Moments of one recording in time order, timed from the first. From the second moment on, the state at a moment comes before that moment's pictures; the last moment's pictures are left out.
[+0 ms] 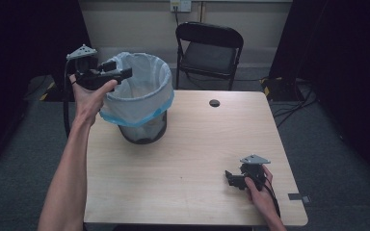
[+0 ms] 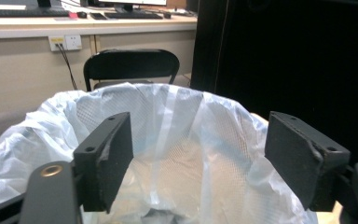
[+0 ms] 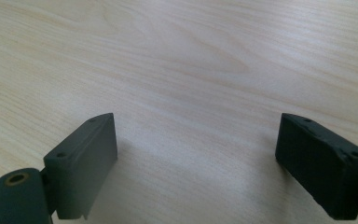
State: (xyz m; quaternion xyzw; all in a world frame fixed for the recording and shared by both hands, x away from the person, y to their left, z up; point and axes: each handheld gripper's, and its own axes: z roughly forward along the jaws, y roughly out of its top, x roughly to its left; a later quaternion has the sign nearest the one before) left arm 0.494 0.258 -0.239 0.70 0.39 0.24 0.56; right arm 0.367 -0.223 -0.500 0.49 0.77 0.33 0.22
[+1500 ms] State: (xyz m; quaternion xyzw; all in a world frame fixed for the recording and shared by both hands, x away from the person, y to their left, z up) left arm 0.405 0.225 -0.243 0.74 0.29 0.23 0.56; right arm 0.367 -0.223 -0.500 0.49 0.77 0.33 0.22
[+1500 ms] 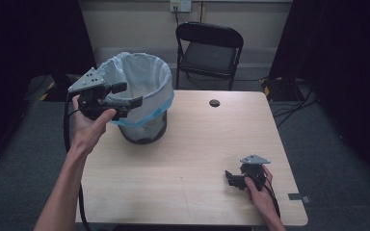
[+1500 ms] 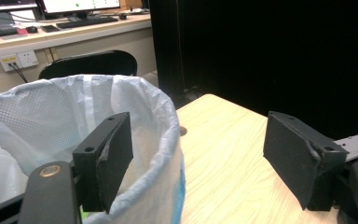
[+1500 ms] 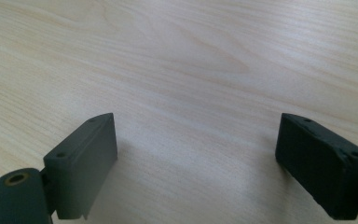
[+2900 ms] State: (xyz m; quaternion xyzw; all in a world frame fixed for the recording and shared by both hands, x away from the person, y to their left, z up) left arm 0.371 0.185 -0.355 0.78 0.28 0.21 0.52; right arm 0.367 -0.223 -0.500 0.49 0.77 0.33 0.22
